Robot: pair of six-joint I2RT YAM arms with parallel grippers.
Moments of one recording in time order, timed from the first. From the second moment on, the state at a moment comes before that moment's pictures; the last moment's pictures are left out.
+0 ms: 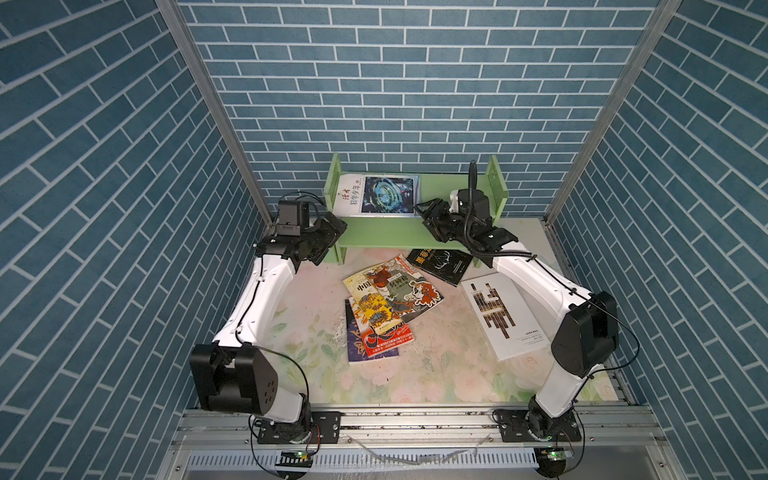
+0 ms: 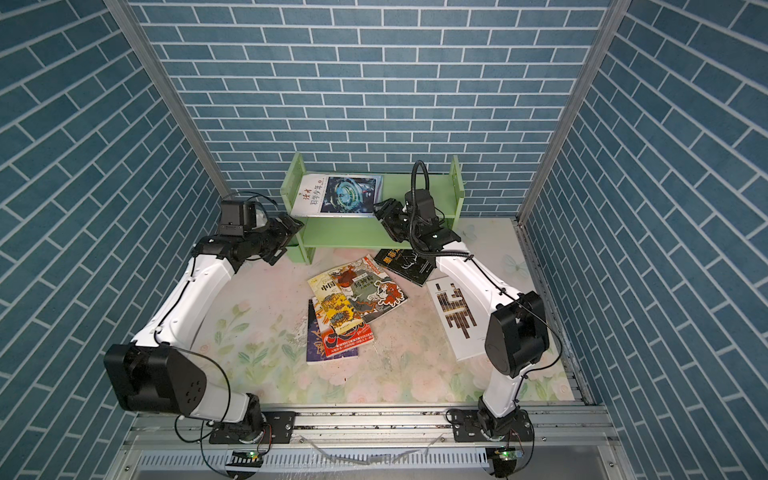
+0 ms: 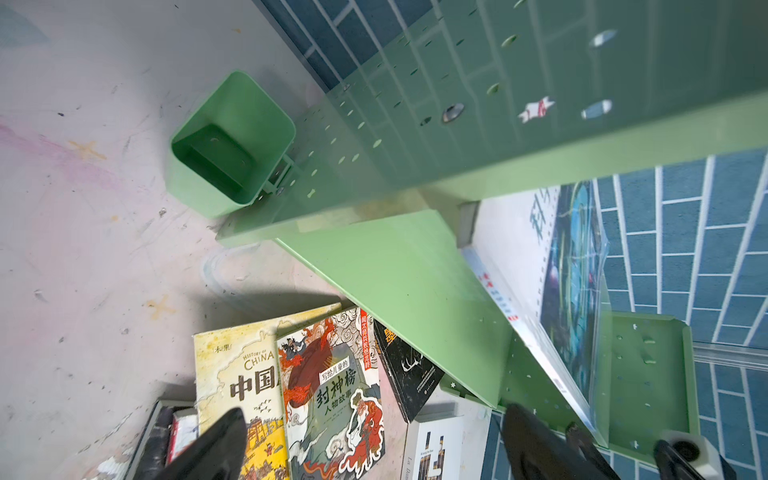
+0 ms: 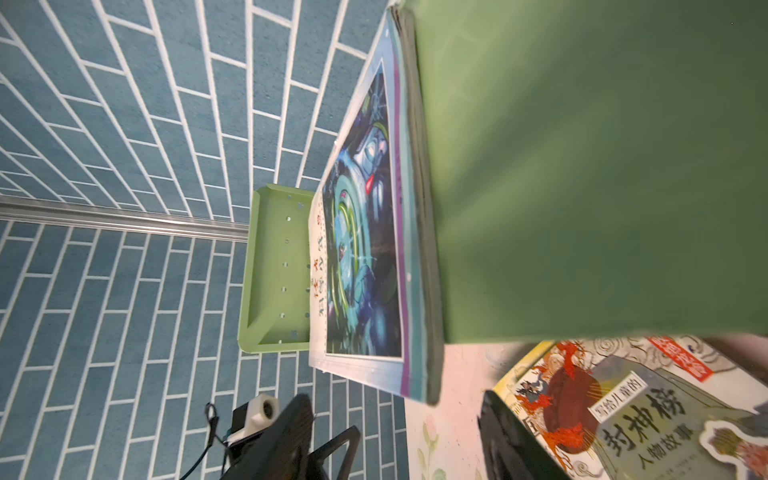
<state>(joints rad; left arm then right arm) -0.07 1.45 1.41 -0.63 0.28 -0.92 0.57 1.75 1.59 -0.17 -0.24 1.18</state>
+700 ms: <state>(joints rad) -0.03 1.14 0.95 -0.69 0.50 -0.89 0.57 1.39 1.19 -0.46 -0.15 0.89</state>
